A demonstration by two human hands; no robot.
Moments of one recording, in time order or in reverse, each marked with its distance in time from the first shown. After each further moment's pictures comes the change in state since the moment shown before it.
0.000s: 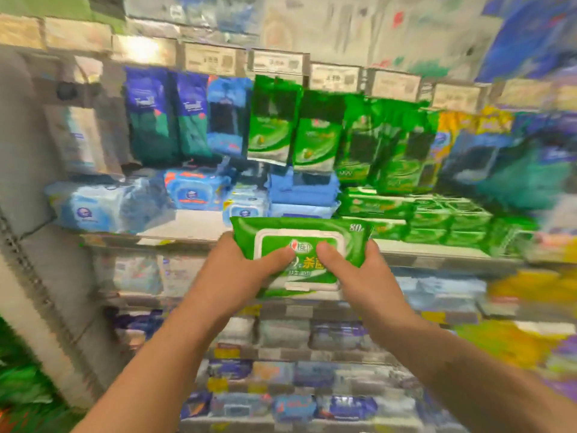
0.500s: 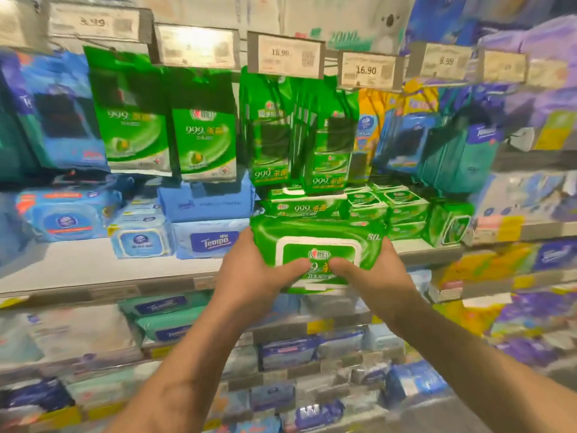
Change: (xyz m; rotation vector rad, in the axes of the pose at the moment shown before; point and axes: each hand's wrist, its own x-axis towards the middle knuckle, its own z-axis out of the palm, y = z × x) left_hand 0.116 0.003 0.168 0.114 -0.099 0.095; right_hand 0.107 0.066 -0.140 -0.198 0.139 0.015
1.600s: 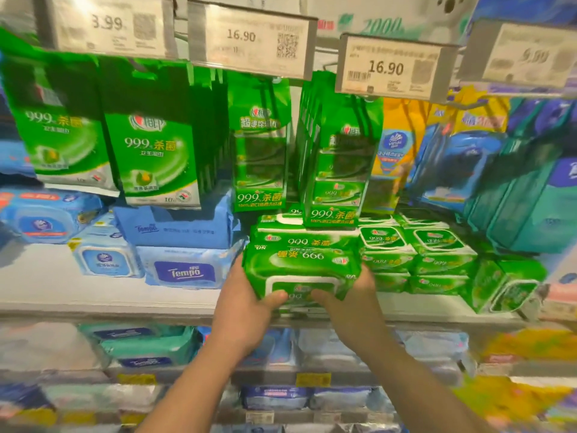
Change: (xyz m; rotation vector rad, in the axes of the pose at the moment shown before) left_hand 0.090 -0.059 0.082 0.104 0.233 -0.038; right_hand 0.144 0.084 0.028 -0.036 -0.069 0.056
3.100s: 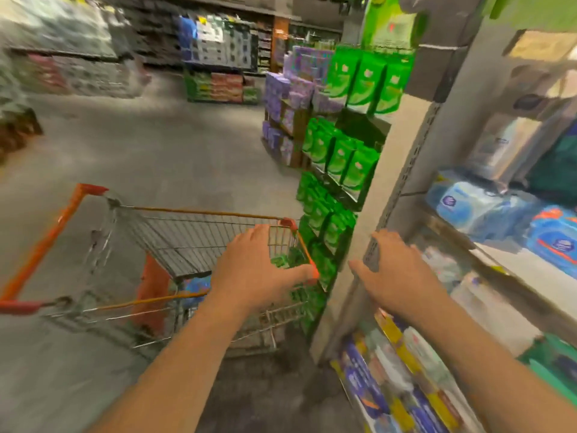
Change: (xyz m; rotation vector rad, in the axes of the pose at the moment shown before) left_hand -0.421 -0.083 -0.518 0.632 0.676 -0.842; right_hand -0.414 -0.265 0.383 -0.695 -0.859 -1.197
